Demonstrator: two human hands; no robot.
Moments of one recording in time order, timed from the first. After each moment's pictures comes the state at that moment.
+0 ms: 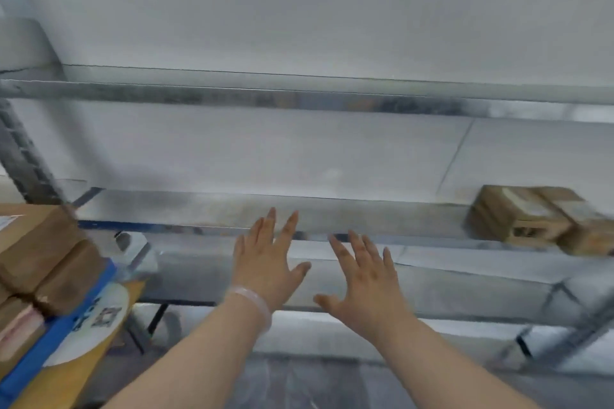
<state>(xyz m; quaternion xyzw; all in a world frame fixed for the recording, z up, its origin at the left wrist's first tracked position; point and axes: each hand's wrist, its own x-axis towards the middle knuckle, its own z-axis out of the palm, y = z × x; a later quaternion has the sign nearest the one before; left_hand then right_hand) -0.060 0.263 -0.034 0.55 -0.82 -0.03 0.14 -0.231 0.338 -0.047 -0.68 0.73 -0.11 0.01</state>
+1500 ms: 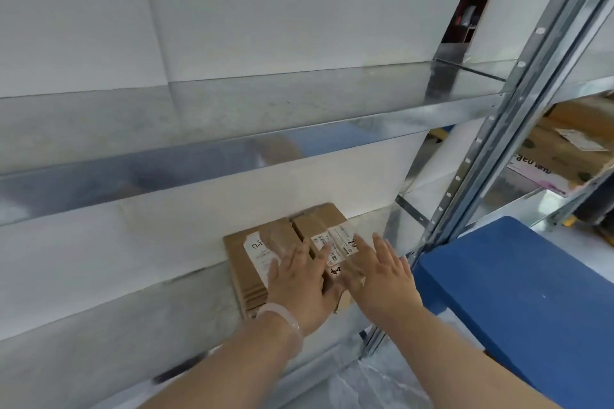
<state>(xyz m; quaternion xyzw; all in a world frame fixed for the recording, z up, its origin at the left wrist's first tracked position) -0.779 0.215 -0.088 0.28 -0.94 -0.18 0.02 -0.891 0.332 -0.072 -0.38 0.91 -0.11 0.08</state>
